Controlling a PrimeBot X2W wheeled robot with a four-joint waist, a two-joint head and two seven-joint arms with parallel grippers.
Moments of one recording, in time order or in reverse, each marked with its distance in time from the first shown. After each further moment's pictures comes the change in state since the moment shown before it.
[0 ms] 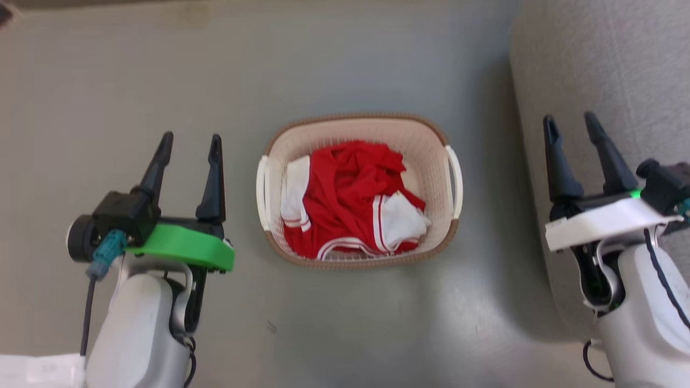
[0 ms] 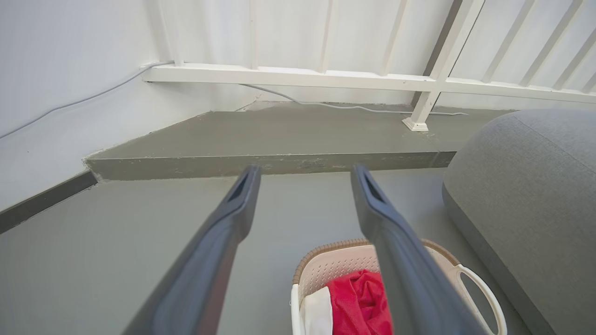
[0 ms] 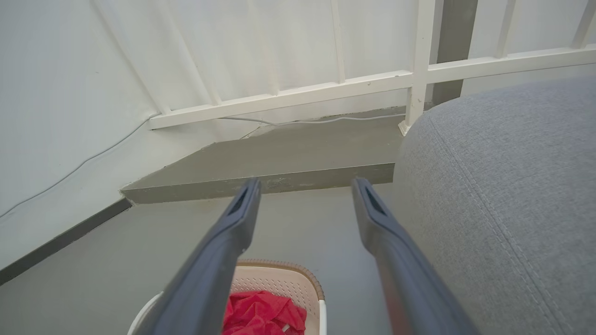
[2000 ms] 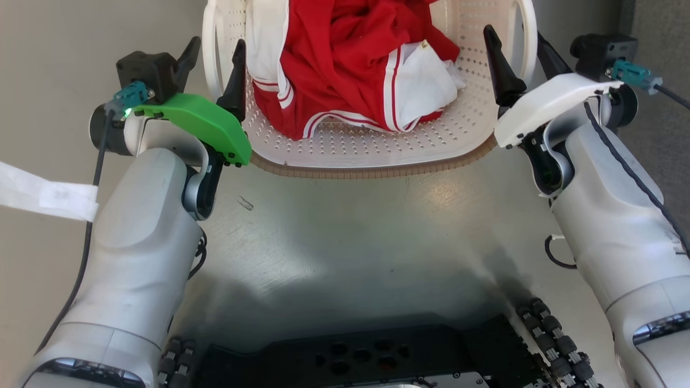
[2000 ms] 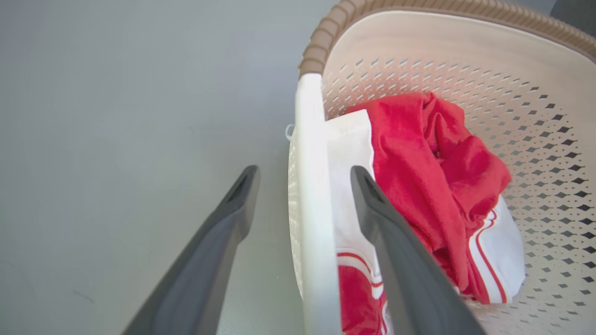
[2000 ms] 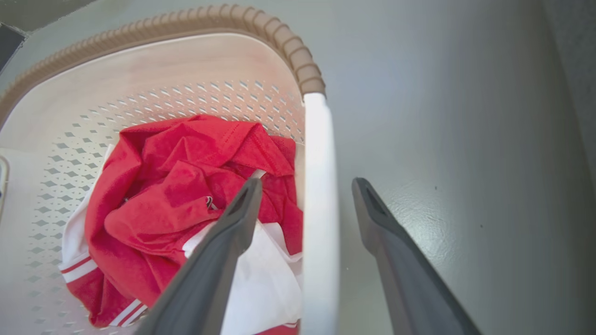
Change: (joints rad) left arm -0.534 -0.018 -0.226 0.563 -0.232 -0.012 0.033; right arm -0.568 0.036 0.220 0.633 0.108 0.001 -0.004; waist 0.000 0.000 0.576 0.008
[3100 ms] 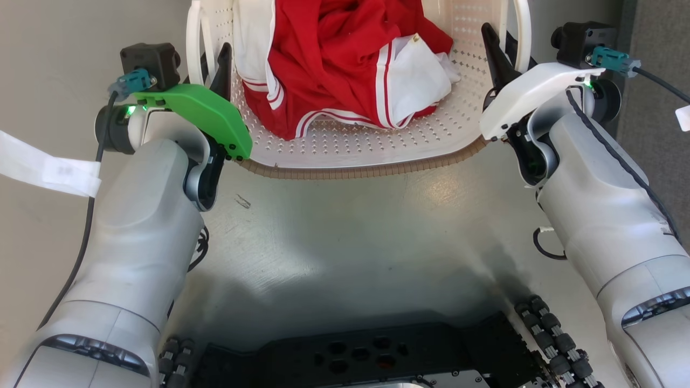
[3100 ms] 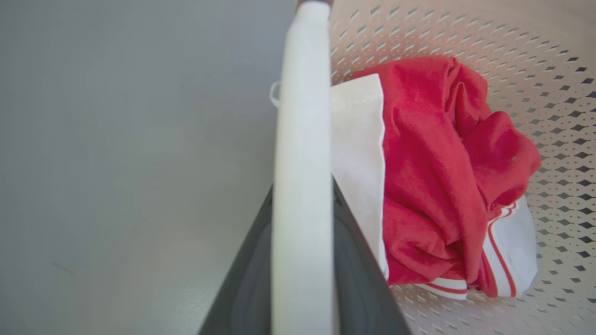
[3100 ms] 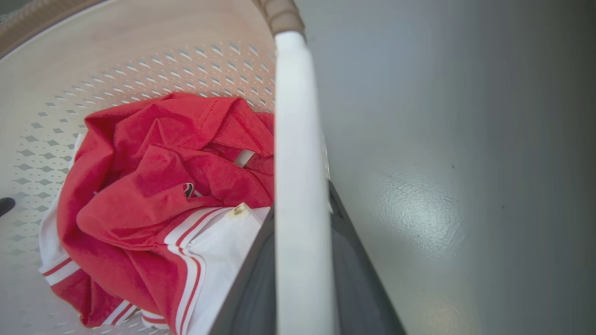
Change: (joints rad) left arm -0.095 -0.008 -0.117 0.173 -0.142 -0.015 0.005; right arm -0.097 0.026 0.097 0.150 0.086 -0.001 0.000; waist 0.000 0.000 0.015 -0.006
